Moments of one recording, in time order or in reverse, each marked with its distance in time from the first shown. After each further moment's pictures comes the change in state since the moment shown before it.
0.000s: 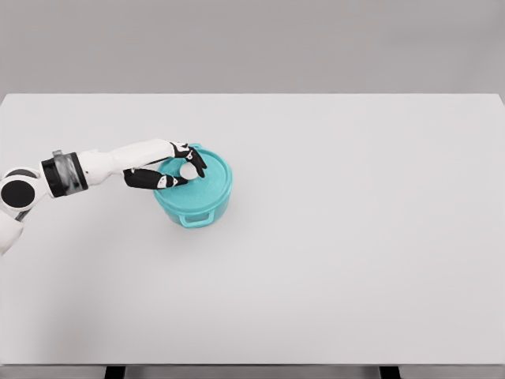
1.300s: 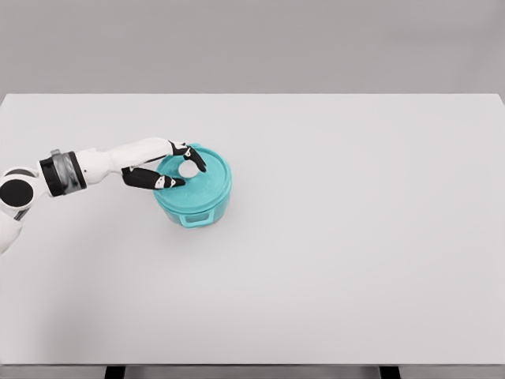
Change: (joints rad) left arm -0.002 0.002 0.001 0.009 0.012 0.003 0.002; right arm 0.000 0.000 0.000 0.000 0.000 0.000 0.000
